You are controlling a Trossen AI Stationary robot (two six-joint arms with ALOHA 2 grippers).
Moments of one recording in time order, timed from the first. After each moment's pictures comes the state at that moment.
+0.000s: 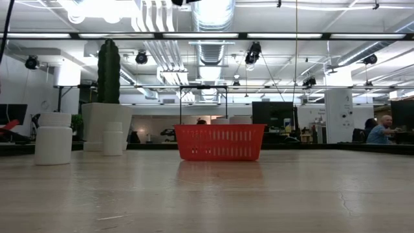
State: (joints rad) left arm -0.14 1.42 1.16 0.17 -0.48 0.88; right arm 0.24 1.21 1.45 -0.44 0.18 0.04
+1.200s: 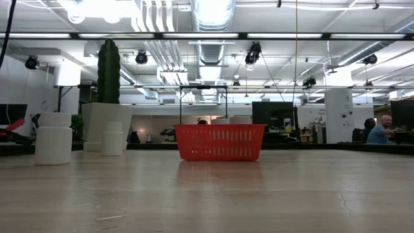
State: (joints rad) left arm -0.39 1.49 1.16 0.49 -0.75 1.39; right arm 0.24 1.35 1.38 -0.33 -0.03 0.04
